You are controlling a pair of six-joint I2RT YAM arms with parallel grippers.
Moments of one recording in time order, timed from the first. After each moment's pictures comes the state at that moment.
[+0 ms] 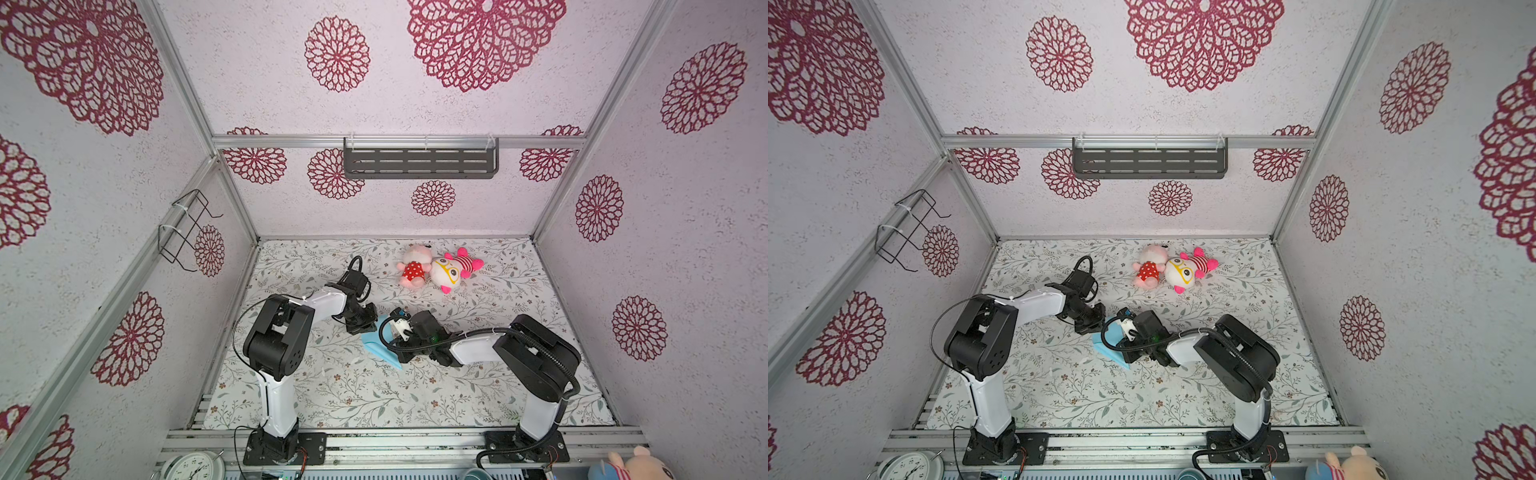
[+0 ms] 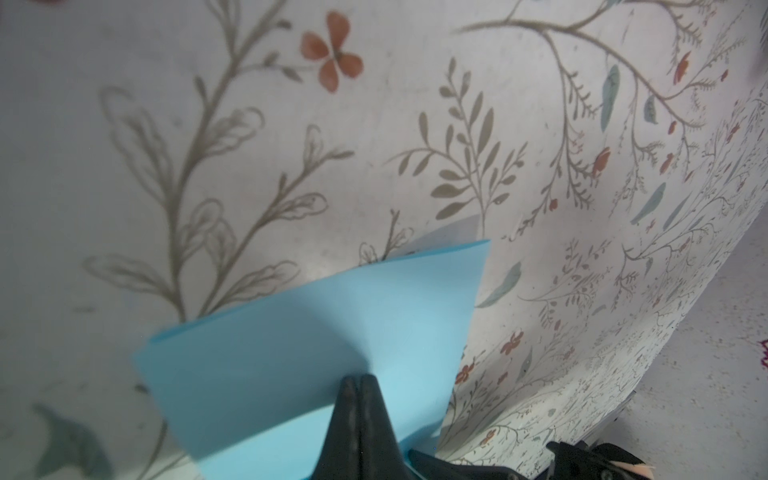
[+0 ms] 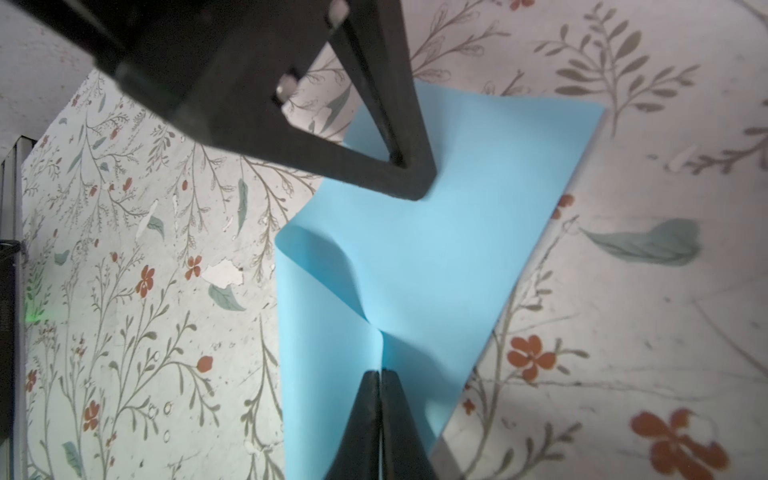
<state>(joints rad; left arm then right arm) -0.42 1.96 1.20 -0.54 0.37 -0.66 0.82 1.83 0.78 0.32 -0.30 0.28</state>
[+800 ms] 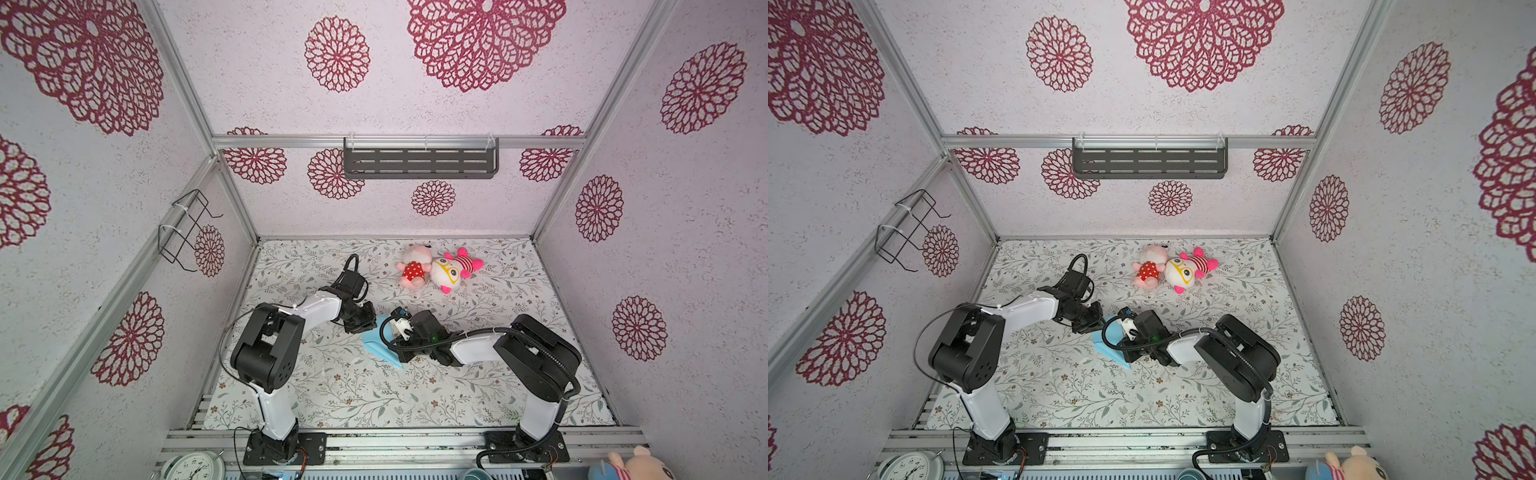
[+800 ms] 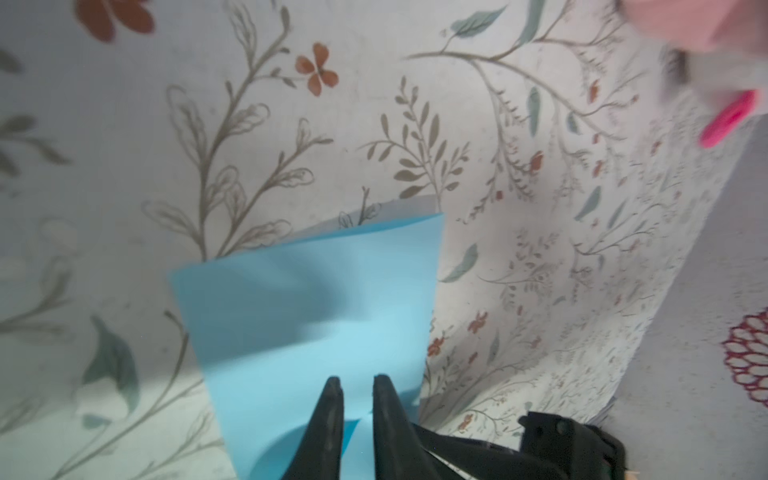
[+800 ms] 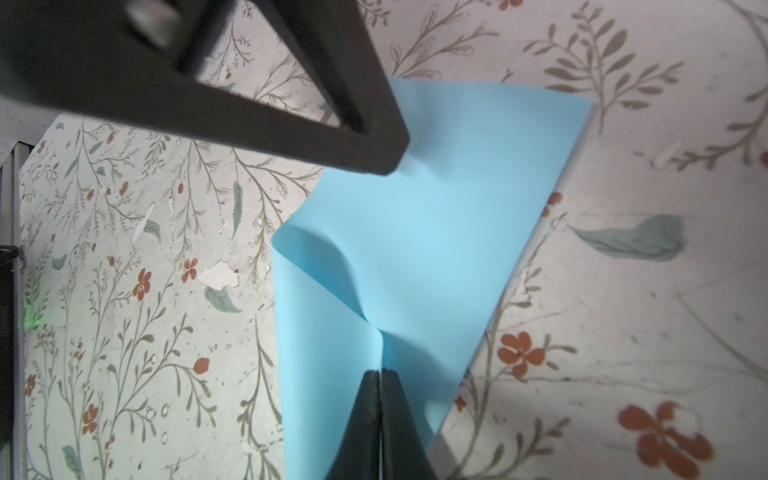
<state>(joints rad) -0.42 1.79 1.07 -0.44 0.37 -0.73 0.82 1.82 0.78 0.32 -0.29 0.29</state>
